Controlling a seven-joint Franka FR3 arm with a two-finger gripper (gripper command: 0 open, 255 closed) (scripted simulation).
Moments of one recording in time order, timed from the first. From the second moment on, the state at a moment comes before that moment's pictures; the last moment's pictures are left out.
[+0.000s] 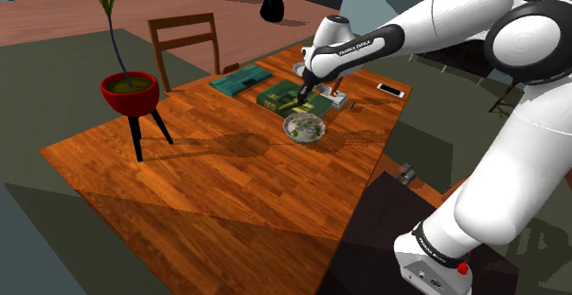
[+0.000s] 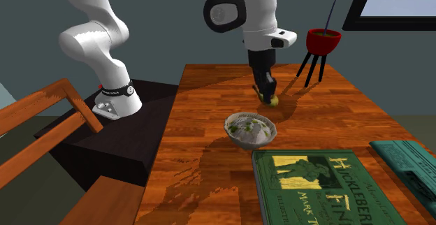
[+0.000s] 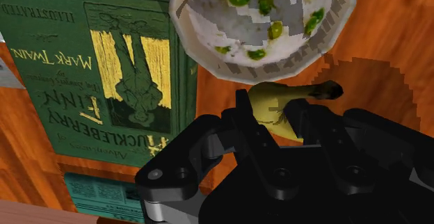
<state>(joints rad) -0.05 0.18 -0.02 -2.08 -0.05 2.49 -0.43</state>
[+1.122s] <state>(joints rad) -0.11 0.22 -0.05 -2.24 -0.01 2.68 -0.55</state>
